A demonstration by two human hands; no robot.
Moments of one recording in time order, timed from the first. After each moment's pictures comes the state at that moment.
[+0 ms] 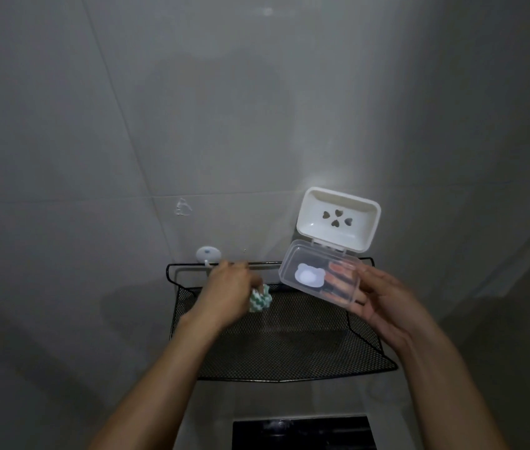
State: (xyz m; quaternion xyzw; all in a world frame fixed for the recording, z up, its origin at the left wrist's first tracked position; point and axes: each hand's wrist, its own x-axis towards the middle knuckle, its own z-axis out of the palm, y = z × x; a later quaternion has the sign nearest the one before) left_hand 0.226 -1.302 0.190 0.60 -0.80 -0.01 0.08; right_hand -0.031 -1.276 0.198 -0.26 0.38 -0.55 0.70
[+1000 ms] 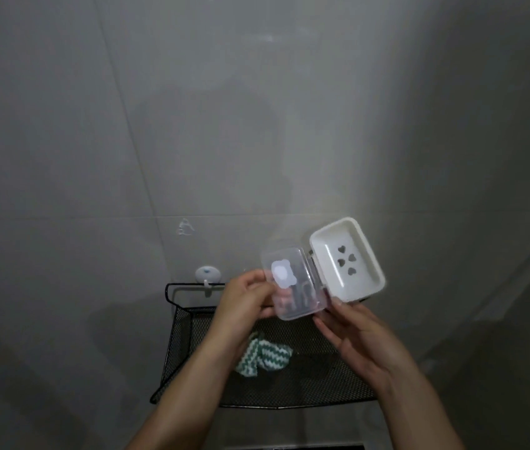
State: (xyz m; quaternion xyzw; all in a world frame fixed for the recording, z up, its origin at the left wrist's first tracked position) left_hand 0.187 -1.278 0.220 0.47 -0.41 -0.58 0.52; right_hand -0.004 -1.269 0.182 -0.23 0.35 -0.55 0.72
